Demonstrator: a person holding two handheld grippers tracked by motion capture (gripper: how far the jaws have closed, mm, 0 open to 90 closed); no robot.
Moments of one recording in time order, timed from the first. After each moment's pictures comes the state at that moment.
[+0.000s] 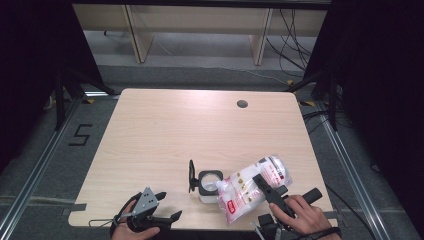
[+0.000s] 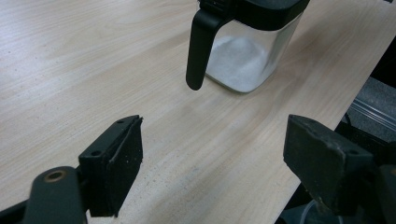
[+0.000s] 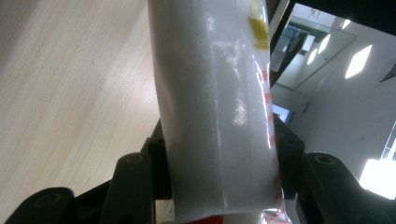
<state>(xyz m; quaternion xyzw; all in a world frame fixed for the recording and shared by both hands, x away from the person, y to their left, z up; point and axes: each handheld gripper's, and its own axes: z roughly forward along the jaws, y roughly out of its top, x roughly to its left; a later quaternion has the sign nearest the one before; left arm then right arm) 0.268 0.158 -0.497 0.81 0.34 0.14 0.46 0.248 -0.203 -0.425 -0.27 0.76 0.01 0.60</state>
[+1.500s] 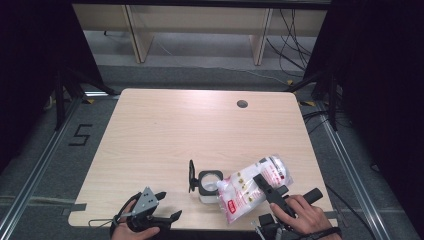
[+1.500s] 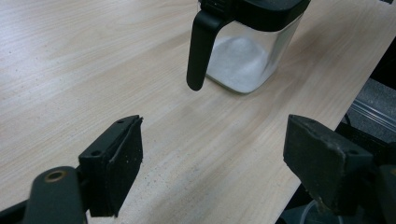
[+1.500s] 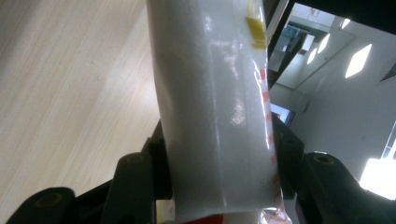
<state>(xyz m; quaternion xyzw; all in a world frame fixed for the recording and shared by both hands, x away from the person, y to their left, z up) 0.268 0.158 -0.497 0.81 0.34 0.14 0.46 0.249 -0.203 -0.424 -0.28 0.75 0.01 0.60</state>
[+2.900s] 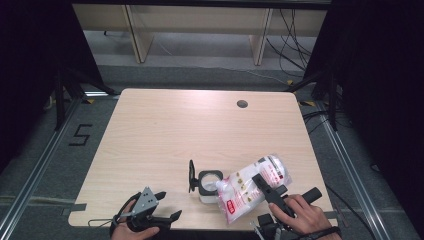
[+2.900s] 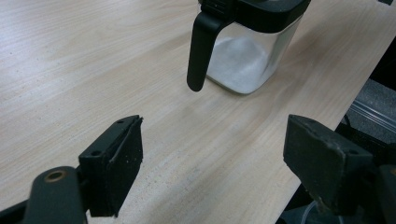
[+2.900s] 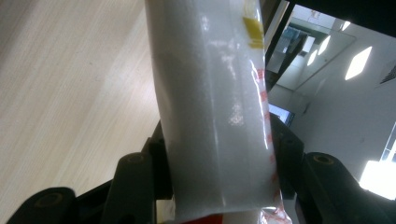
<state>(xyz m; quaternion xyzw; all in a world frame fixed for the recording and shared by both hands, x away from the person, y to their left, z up) 0.268 0.159 -0.497 0.81 0.34 0.14 0.46 0.248 -0.201 -0.422 -0.28 0.75 0.00 0.60</state>
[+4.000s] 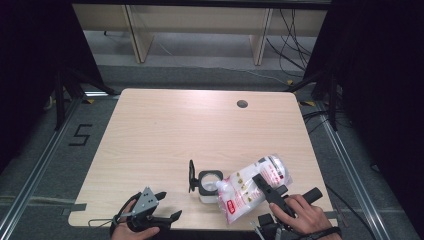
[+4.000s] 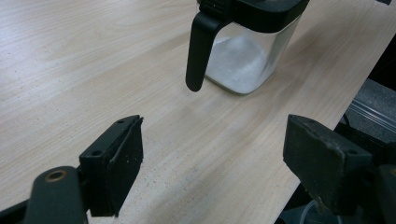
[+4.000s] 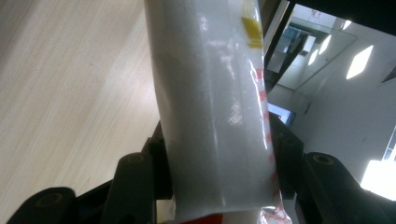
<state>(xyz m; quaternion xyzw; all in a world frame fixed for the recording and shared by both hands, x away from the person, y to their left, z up) 0.268 0.157 -0.497 0.80 0.34 0.14 0.47 0.248 -0.202 -0.421 -0.27 0.76 0.01 0.59</state>
